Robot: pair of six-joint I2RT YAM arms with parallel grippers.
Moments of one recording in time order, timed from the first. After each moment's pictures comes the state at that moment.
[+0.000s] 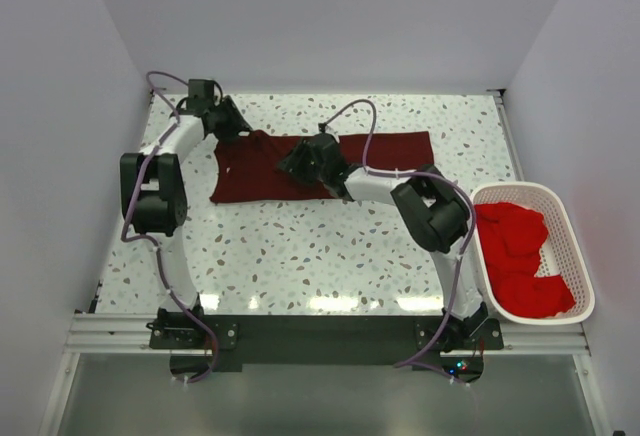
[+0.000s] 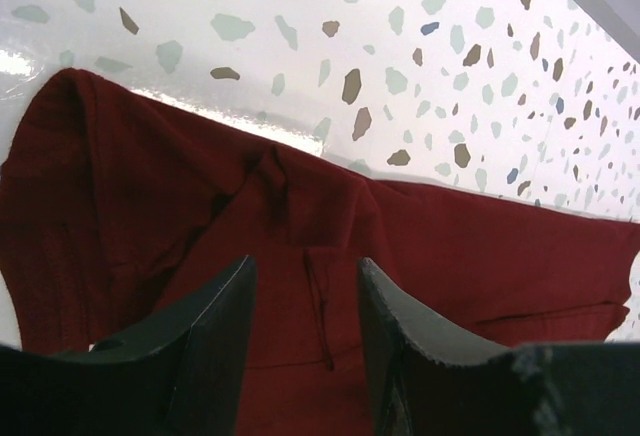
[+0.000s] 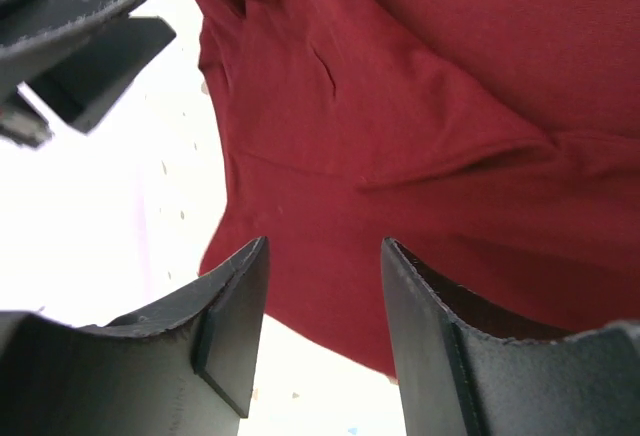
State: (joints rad) left arm -0.02 2.08 1.62 -0.37 0.22 -0.60; right arm 0.70 2.16 1.40 0.26 -0.01 1.05
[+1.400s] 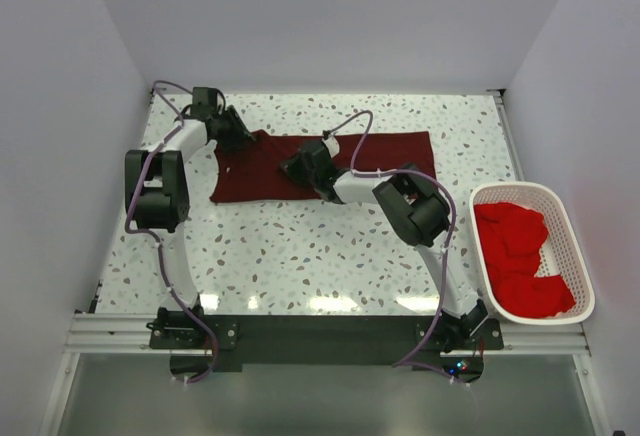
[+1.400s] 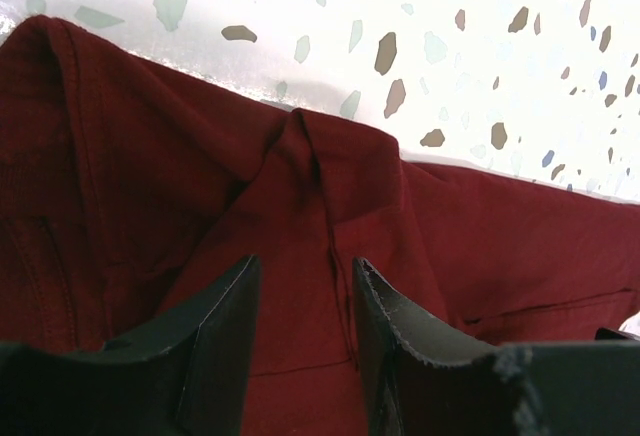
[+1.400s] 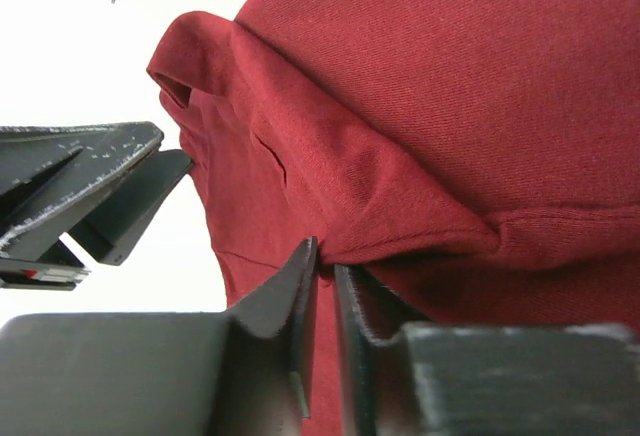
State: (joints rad) left arm -0.02 2.12 1.59 -0.35 0.27 -0.60; right arm 0.73 2.32 1.51 0.32 0.17 1.28
